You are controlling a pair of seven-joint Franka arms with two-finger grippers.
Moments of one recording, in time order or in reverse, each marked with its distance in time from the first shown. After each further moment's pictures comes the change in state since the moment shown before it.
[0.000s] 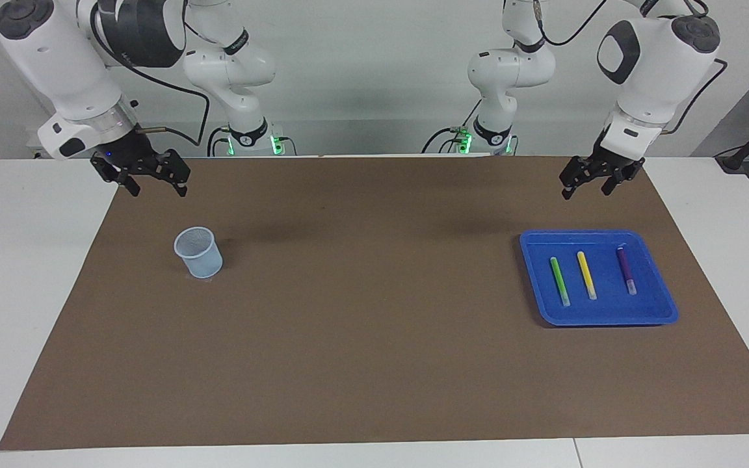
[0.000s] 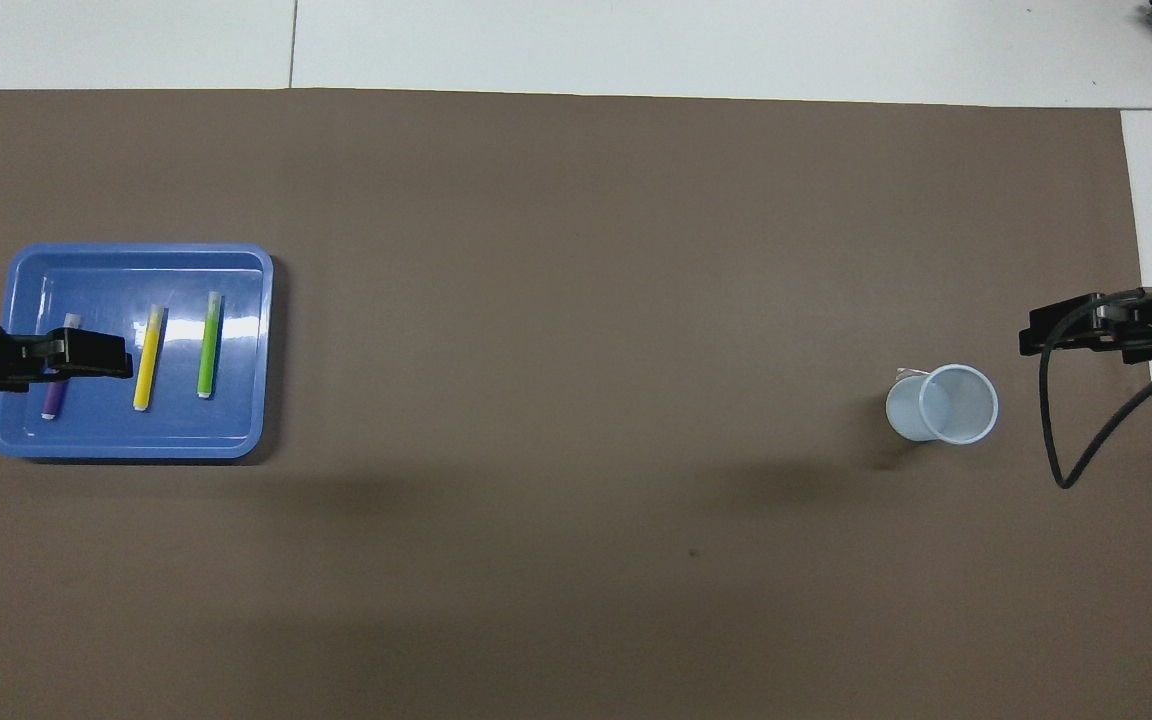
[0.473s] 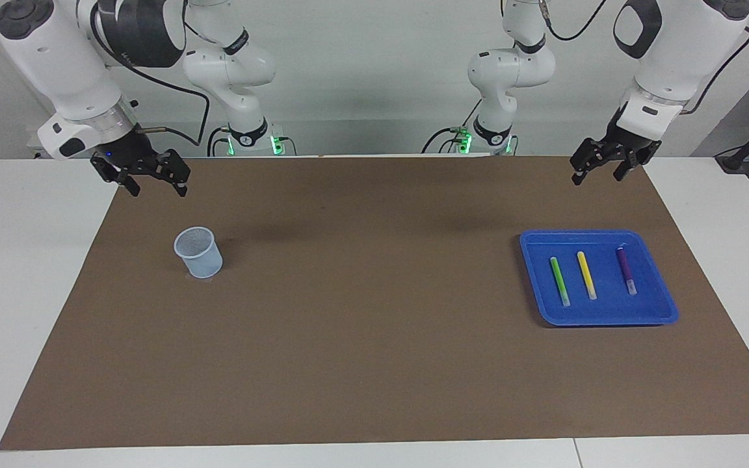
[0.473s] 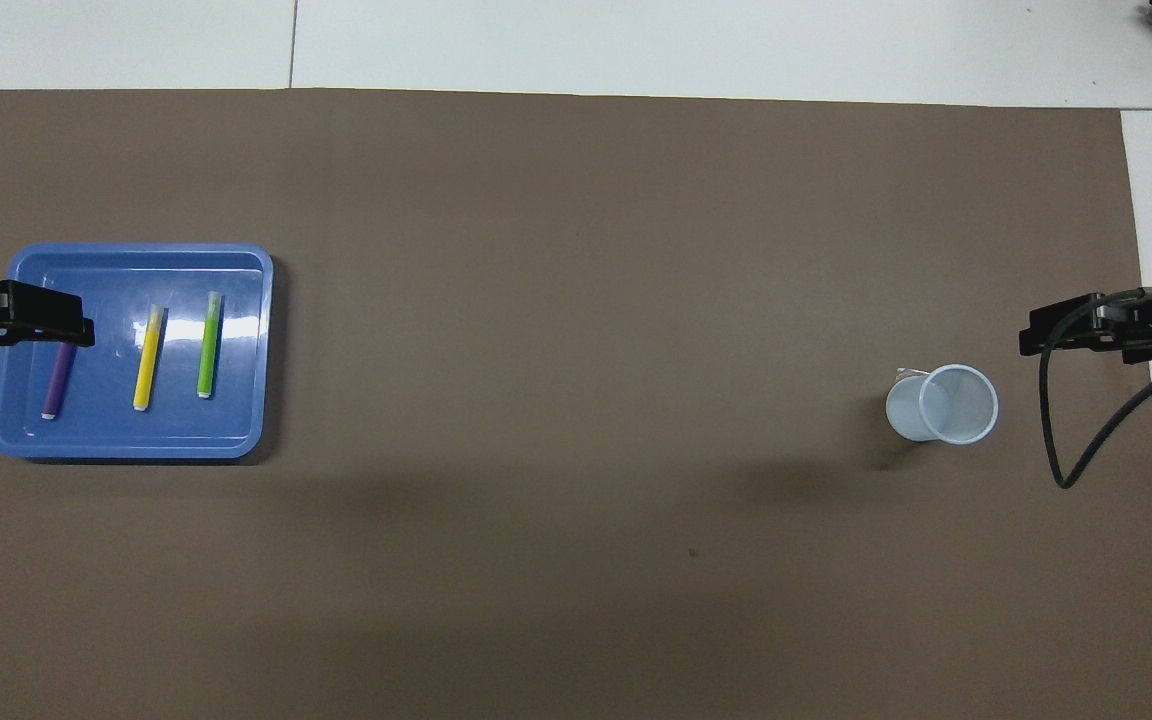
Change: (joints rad) left arm 0.000 0.012 0.000 0.147 0.000 -0.154 -0.006; right arm 0.000 0.000 0.000 0.000 0.000 0.000 0.000
